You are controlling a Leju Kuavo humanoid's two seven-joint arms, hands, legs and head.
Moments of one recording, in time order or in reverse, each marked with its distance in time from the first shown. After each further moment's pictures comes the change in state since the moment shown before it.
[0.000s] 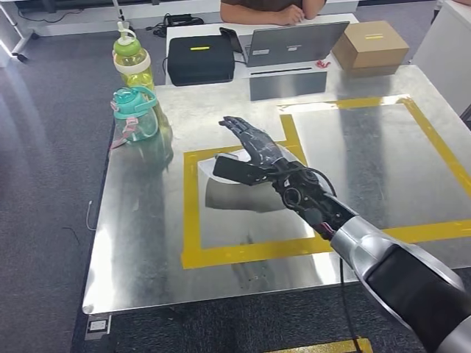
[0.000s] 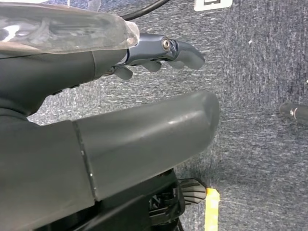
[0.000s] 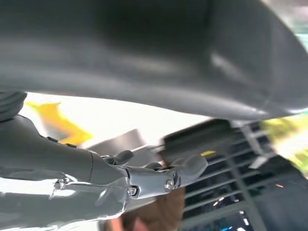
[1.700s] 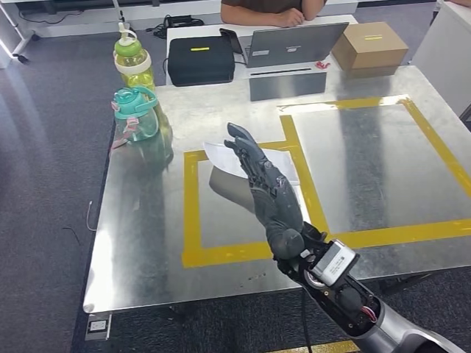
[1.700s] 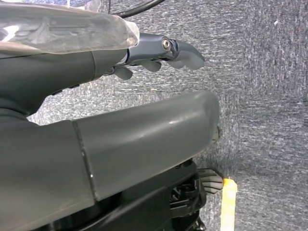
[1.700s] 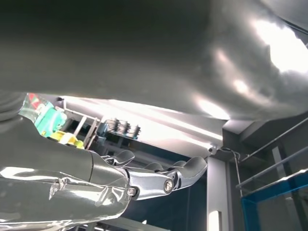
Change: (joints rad) left arm 0.025 -0.004 0.003 0.000 0.020 -0.043 0.042; right arm 0.473 -0.009 -0.094 -0.915 -0.429 0.007 -0.406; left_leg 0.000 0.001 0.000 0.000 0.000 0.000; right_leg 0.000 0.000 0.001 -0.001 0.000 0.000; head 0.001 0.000
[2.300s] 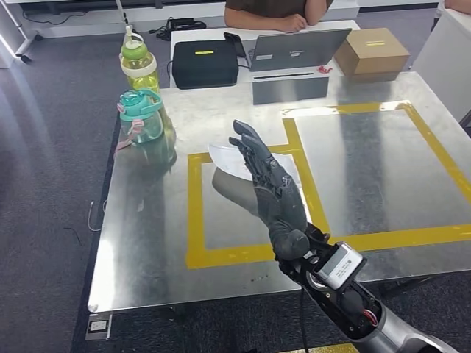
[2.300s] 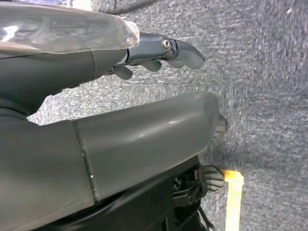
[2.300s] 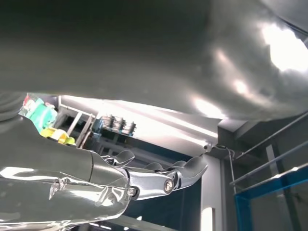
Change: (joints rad) left arm 0.003 -0.008 0.004 0.000 0.019 -0.024 0.038; right arm 0.004 0.003 -0.012 -0.012 0.008 -0.002 0.001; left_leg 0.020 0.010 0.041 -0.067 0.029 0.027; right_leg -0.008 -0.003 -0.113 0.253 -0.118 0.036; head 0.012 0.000
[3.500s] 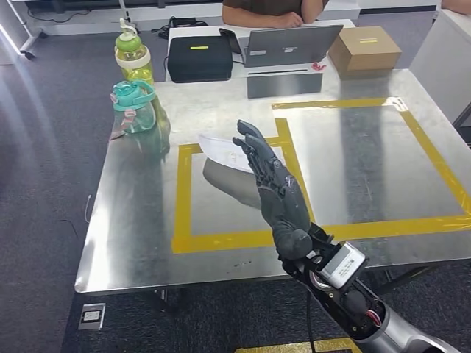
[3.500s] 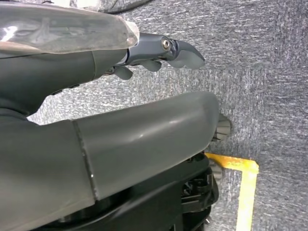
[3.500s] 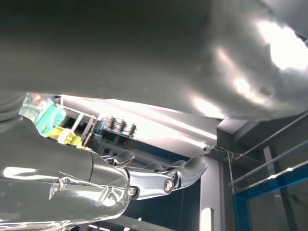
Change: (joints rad) left arm 0.008 -0.005 0.010 0.000 0.006 0.002 0.001; right arm -0.004 0.002 0.000 0.006 -0.006 0.005 0.001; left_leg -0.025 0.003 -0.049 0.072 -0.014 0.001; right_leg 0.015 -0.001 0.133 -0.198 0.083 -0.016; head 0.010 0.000
